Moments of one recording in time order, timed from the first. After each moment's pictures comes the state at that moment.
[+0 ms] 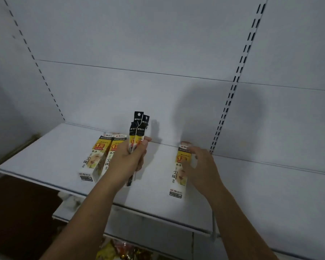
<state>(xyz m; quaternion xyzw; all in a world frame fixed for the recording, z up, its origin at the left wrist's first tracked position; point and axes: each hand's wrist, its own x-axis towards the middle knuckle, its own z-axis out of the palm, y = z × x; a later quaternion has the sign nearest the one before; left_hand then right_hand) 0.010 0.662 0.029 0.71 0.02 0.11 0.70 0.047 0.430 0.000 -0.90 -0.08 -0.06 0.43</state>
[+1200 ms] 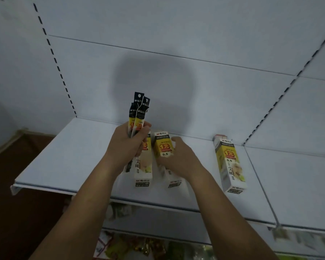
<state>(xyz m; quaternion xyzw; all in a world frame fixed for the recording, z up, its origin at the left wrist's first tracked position) 0.046 0.845 0.028 0.71 -0.01 0.07 0.70 0.063 0.659 -0.002 -0.92 -0.02 0.08 0.40</state>
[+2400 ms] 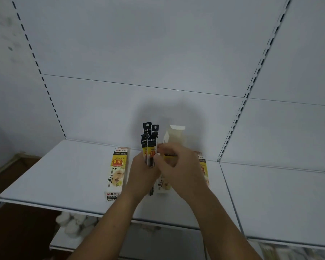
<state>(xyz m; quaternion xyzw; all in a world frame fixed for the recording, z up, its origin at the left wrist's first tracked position) -0.002 0.709 0.049 0.74 -0.08 0.12 0.66 -0.005 0.581 0.075 -0.84 -0.14 -0.18 0.49</state>
